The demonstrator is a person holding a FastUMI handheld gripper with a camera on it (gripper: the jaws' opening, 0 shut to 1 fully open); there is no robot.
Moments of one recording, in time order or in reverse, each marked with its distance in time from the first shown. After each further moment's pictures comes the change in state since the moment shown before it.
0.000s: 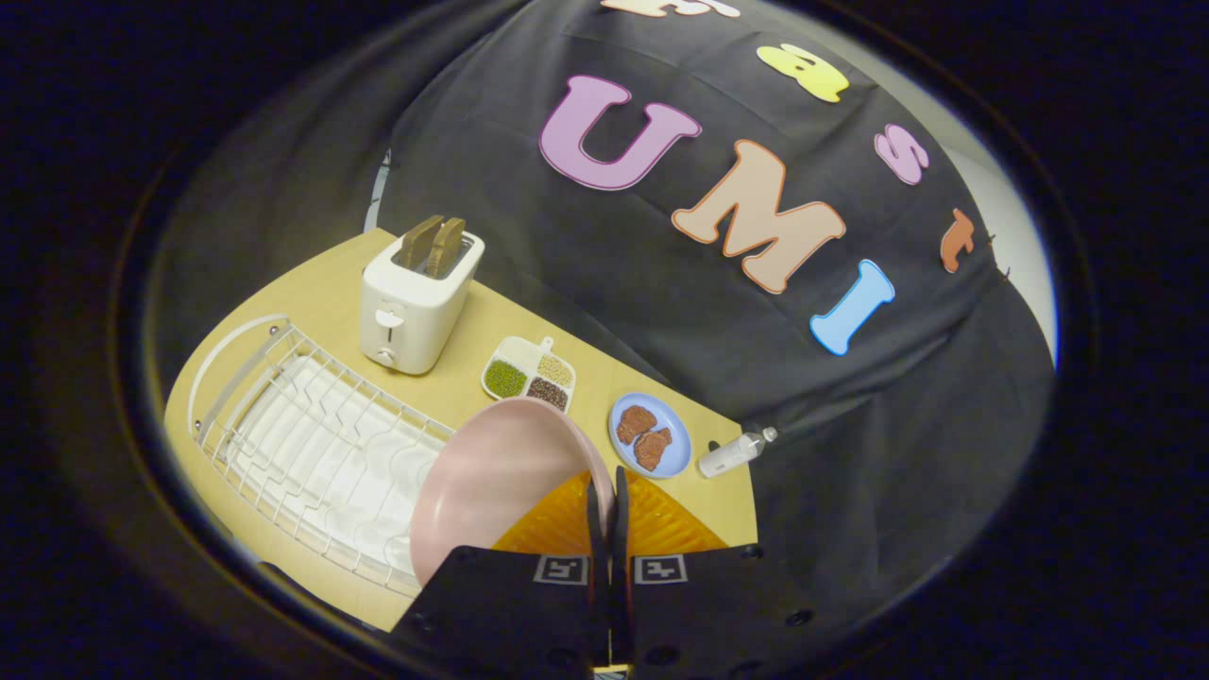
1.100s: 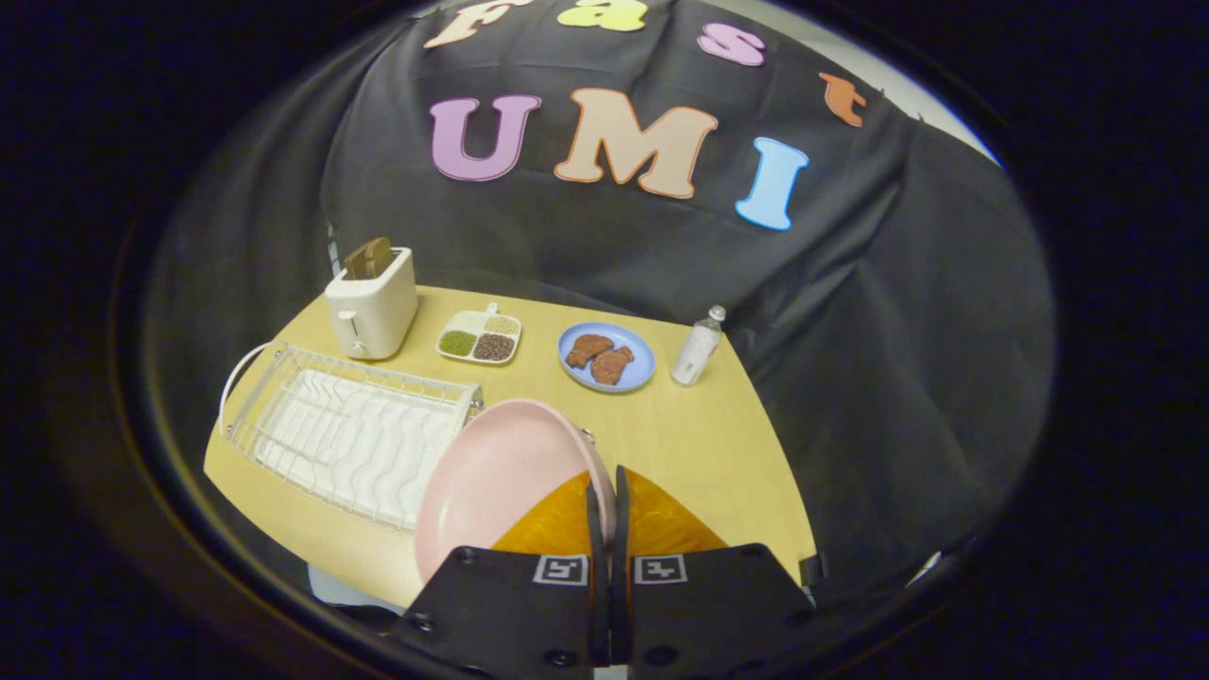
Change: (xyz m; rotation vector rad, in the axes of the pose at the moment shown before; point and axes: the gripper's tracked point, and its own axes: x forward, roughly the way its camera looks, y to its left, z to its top) arm -0.040 -0.120 -0.168 0.368 0.063 0.082
